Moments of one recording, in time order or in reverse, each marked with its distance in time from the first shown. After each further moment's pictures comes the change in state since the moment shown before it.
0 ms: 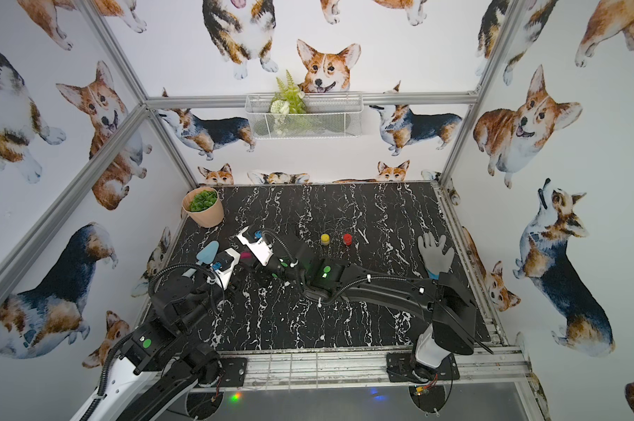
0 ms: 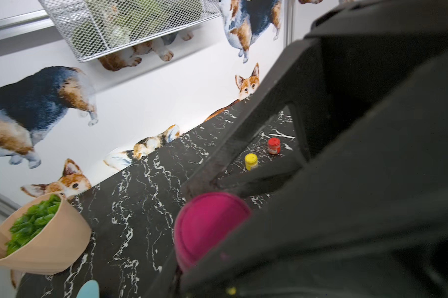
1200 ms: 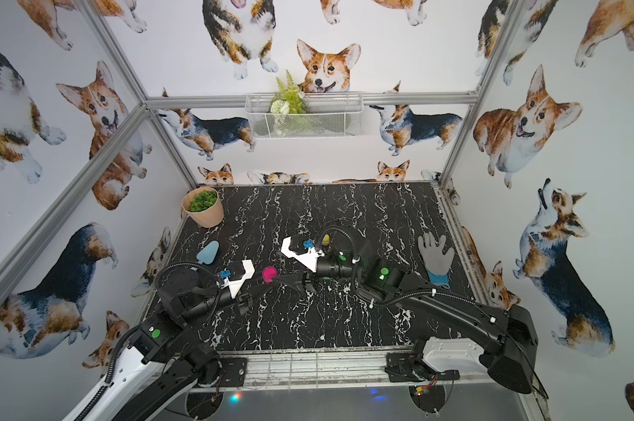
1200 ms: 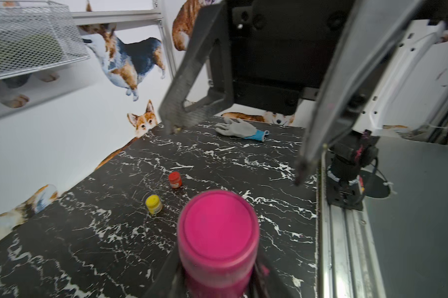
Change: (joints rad) left arm -0.004 0.088 0.003 0.113 0.597 -0.043; right arm -0.189 -0.407 -0.263 -0.070 -0.544 -0.275
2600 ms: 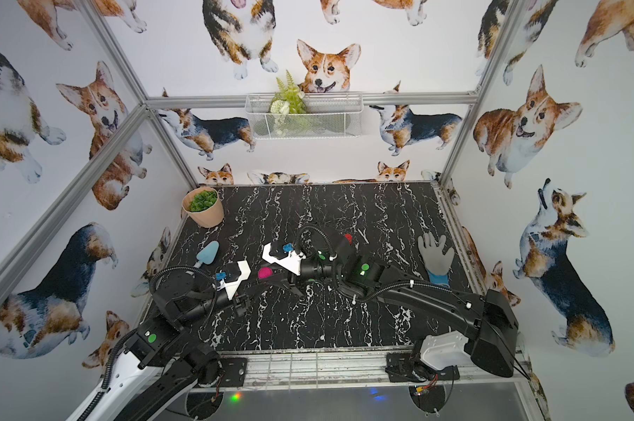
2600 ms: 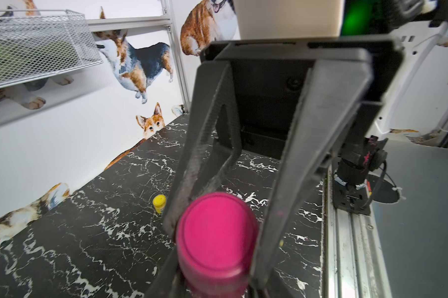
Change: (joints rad) left arm 0.000 -0.046 -0.006 -0.010 -0.091 -0.002; right arm 0.078 0.130 0.065 -0.006 0.062 -0.006
